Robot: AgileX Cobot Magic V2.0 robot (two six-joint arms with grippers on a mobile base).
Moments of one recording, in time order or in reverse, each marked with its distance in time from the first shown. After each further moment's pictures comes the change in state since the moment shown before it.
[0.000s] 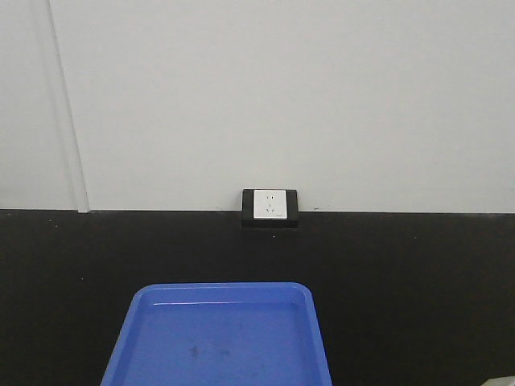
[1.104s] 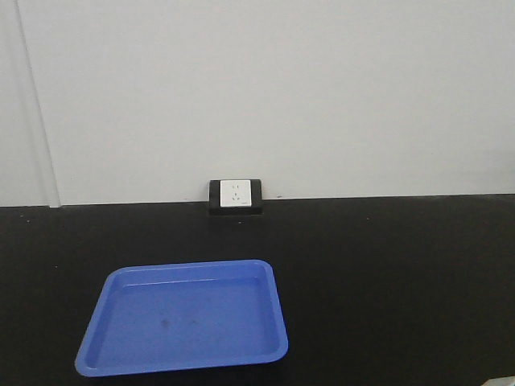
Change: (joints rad) left arm 0.000 0.000 0.000 0.000 0.000 0.000; right arm 0.000 0.000 0.000 0.000 0.002 -0.001
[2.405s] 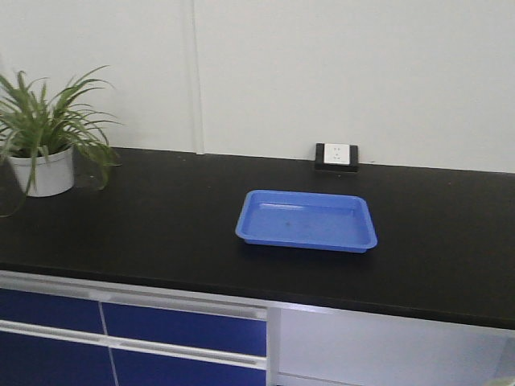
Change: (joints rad) left arm 0.000 0.000 0.000 0.000 0.000 0.000; right arm 0.000 0.000 0.000 0.000 0.002 -0.001
